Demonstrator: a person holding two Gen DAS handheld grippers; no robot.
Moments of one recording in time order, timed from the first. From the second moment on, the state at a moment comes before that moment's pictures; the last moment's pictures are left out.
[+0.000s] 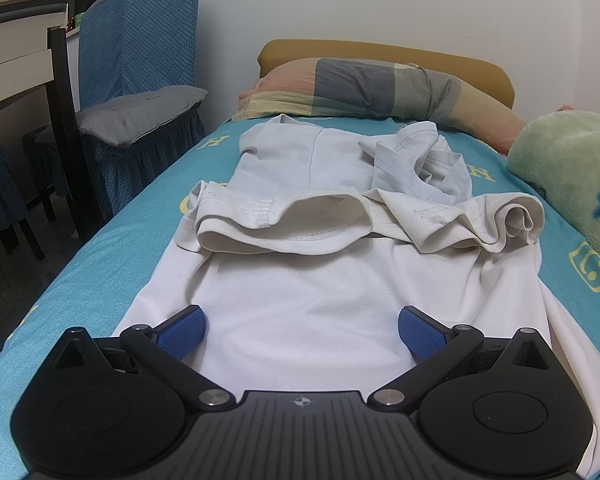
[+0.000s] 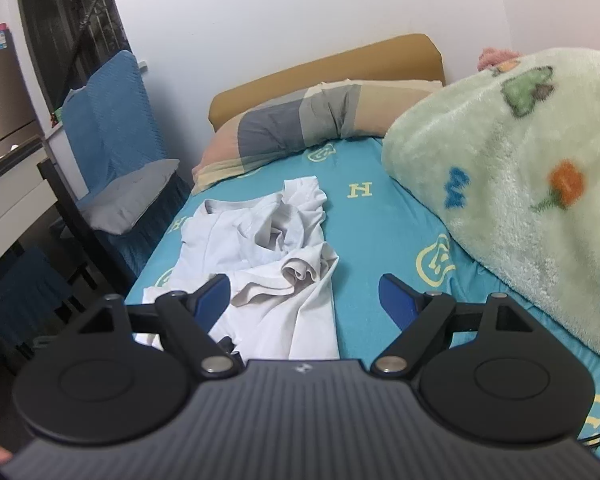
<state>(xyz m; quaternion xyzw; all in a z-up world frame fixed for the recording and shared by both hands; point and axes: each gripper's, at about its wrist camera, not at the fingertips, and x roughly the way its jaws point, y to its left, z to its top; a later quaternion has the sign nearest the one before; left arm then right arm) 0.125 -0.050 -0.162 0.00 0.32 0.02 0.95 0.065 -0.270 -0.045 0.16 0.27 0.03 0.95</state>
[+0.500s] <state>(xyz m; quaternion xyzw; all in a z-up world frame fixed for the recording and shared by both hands) 0.124 -0.050 -0.161 0.00 0.32 0.02 0.95 0.087 -0.286 -0.070 0.25 0.29 0.04 0.92</state>
